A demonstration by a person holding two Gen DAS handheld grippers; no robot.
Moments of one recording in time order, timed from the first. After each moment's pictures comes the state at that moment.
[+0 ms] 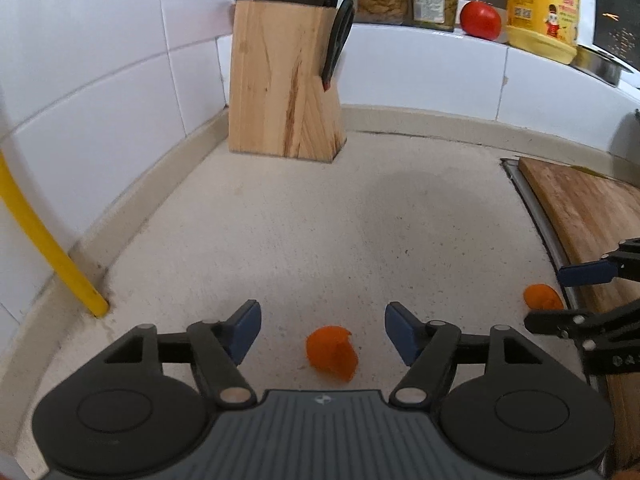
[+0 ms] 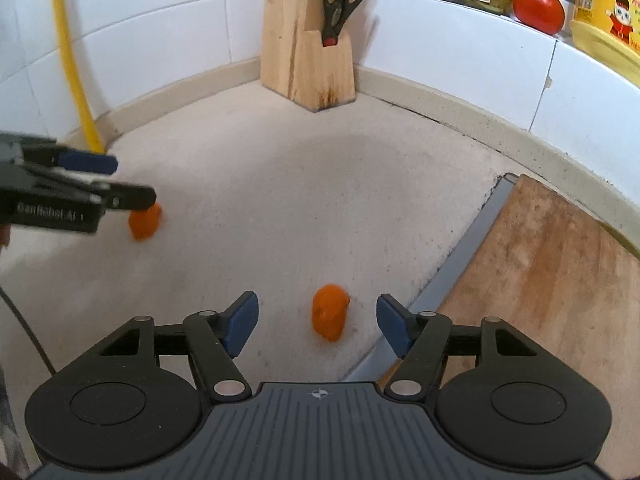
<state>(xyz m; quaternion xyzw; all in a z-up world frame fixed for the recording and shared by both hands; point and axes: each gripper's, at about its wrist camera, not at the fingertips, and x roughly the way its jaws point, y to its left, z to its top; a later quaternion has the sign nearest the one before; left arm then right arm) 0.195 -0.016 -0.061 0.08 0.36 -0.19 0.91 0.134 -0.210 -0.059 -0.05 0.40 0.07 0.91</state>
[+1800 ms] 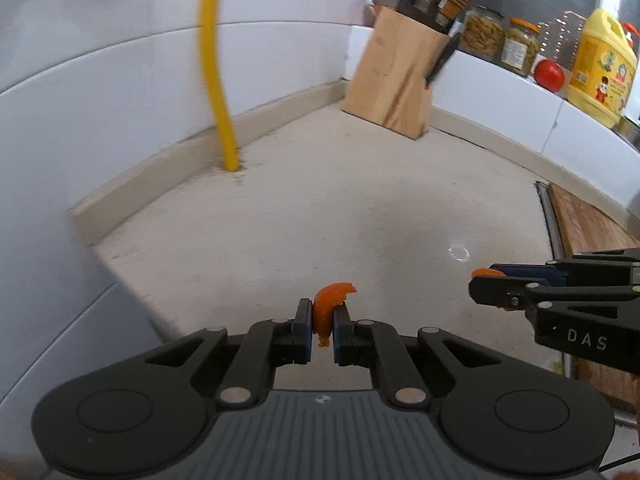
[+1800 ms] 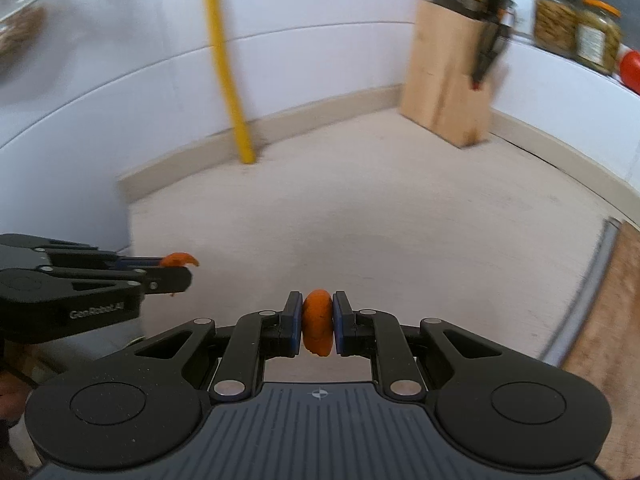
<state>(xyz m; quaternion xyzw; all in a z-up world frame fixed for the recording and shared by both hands) 0.059 0.085 -0.056 -0.04 0.37 -0.07 0.92 0.083 -0.104 -0.038 -0.06 0.37 0.20 0.91</state>
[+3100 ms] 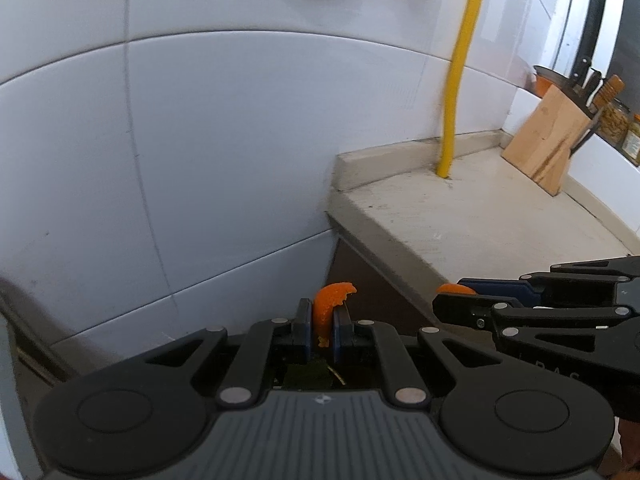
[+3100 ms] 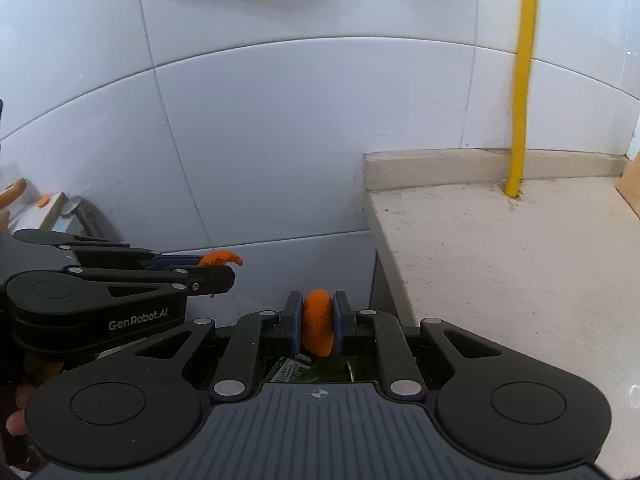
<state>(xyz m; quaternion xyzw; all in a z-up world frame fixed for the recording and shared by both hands) -0.046 0.239 -0.065 -0.13 0.35 0.10 0.92 0.028 0.097 -0.048 -0.16 0.36 0.38 0.84</state>
